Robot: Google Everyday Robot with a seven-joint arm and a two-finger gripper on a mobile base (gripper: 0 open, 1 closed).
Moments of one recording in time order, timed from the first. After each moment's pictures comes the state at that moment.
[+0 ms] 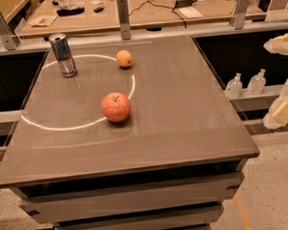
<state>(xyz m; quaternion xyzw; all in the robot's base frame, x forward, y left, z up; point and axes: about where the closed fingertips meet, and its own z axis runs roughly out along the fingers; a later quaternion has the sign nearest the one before) 0.442 -0.235 0.980 -0.56 0.77 0.07 0.31</state>
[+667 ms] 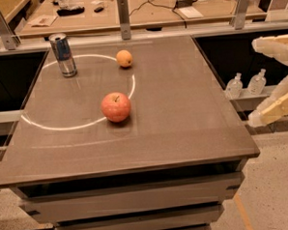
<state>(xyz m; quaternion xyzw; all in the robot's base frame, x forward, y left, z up) 0.442 -0.203 0.990 -0.53 0.69 0.18 0.45</state>
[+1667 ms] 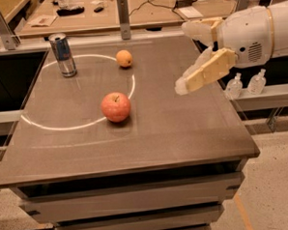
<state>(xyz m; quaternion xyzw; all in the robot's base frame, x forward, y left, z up) 0.499 -0.081 1.014 -0.53 0.62 0.31 0.48</state>
